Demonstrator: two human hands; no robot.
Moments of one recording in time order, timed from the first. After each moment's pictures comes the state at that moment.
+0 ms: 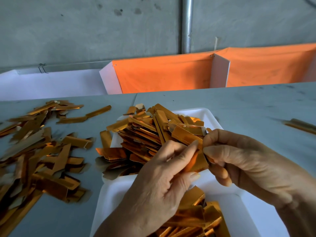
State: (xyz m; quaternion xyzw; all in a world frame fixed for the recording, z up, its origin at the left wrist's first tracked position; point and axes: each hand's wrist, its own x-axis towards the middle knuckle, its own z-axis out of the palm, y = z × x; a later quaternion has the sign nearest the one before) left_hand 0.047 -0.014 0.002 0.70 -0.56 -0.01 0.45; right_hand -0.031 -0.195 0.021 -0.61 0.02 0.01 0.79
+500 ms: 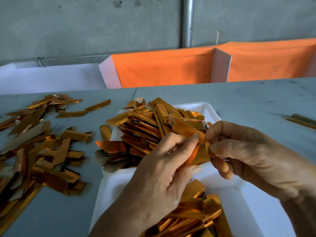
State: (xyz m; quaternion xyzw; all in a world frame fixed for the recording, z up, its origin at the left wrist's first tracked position) left_hand 0.046 -0.013 0.005 0.73 -0.56 0.05 0.38; right_hand -0.033 -0.190 0.028 -0.65 0.03 -0.02 0.76
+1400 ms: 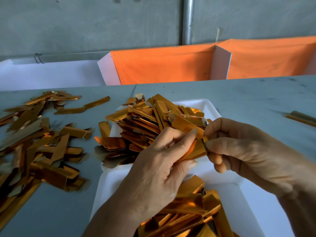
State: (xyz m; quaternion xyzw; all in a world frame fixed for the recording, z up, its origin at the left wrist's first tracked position) left_hand 0.047 -0.010 0.004 0.74 -0.55 0.04 0.38; right_hand -0.031 -0.186 0.026 -0.66 0.06 -0.03 0.75
